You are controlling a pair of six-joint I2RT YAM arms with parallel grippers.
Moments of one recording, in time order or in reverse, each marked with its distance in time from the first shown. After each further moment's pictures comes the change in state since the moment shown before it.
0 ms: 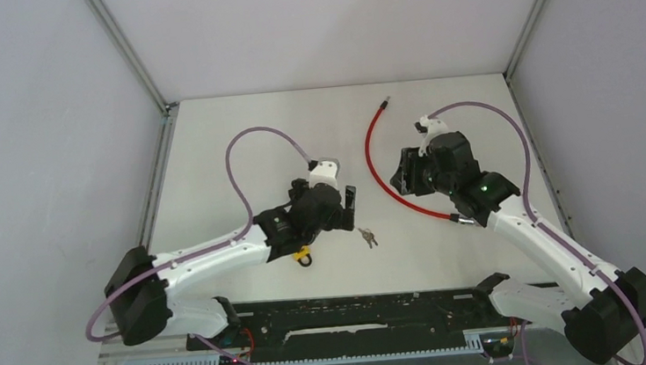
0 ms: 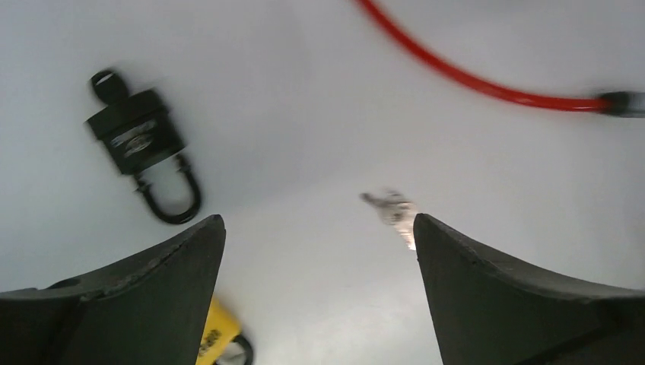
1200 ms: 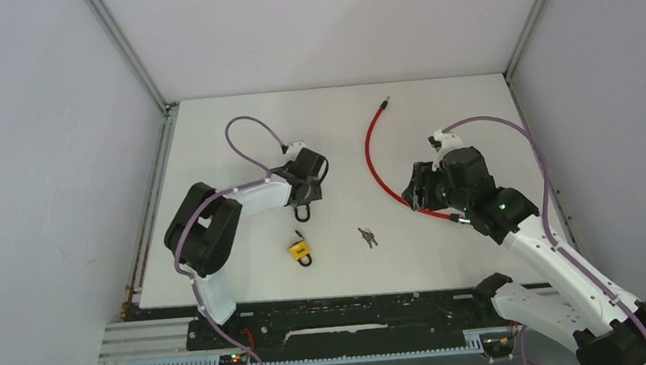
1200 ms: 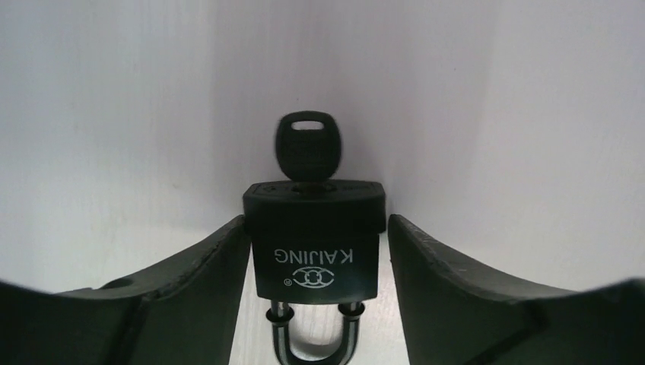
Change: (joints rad) left arm 0.439 0.546 0.192 -0.099 0.004 -0.093; right arm 0.000 -0.168 -0.078 -0.137 0.026 0.021
